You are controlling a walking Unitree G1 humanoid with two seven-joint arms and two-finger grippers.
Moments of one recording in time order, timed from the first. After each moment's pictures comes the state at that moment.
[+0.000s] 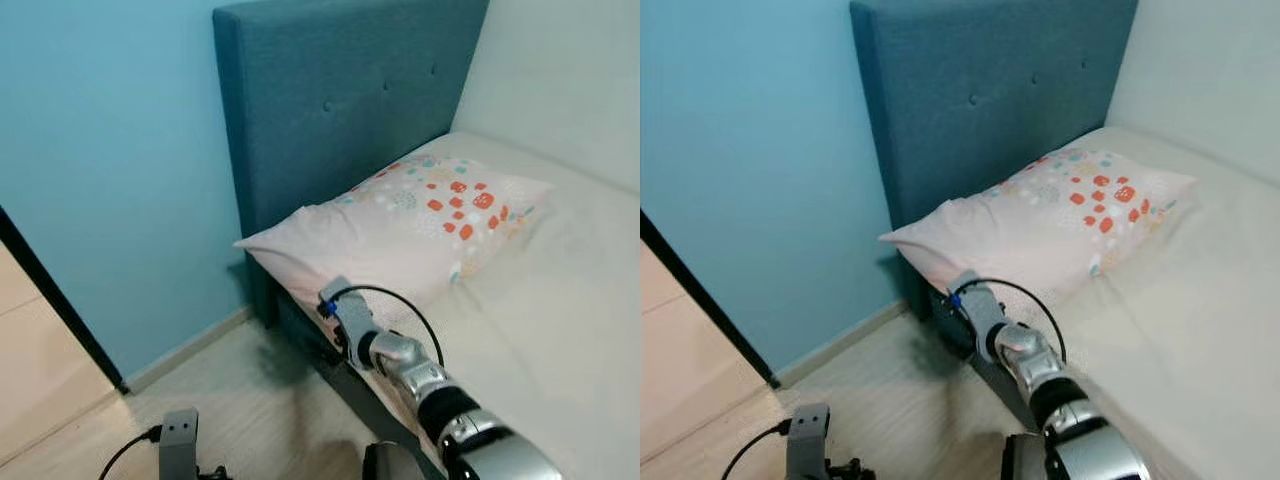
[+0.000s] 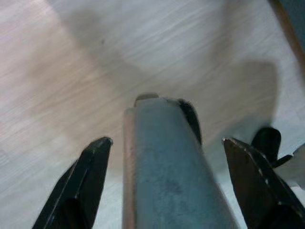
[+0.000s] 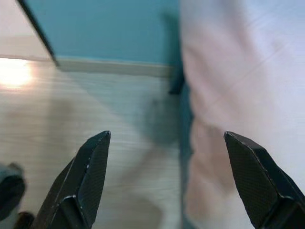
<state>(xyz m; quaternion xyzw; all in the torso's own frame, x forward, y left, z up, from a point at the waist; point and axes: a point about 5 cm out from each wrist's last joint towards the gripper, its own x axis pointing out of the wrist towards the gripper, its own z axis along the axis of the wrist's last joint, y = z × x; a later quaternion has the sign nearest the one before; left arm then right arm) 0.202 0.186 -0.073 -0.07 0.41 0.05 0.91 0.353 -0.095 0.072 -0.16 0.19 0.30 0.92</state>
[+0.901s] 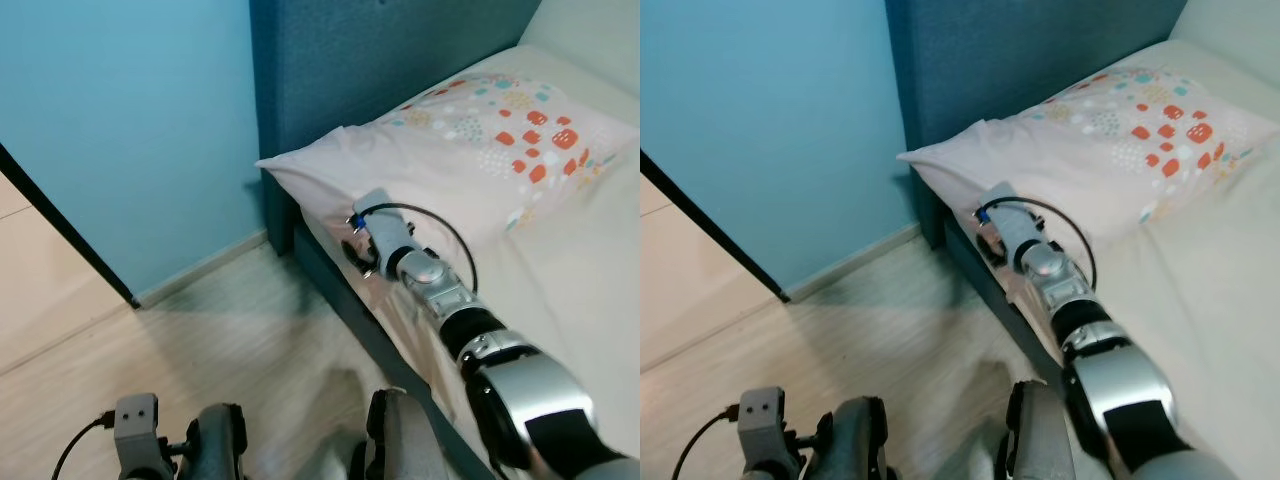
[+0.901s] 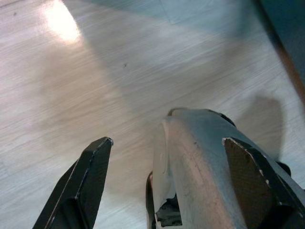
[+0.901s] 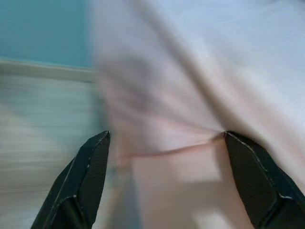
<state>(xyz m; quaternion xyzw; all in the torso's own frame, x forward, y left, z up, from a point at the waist) 0.198 0.214 -0.037 -0.07 0.23 0.04 0.97 0.410 -0.155 0.183 -0.27 0.04 0.13 0.95</state>
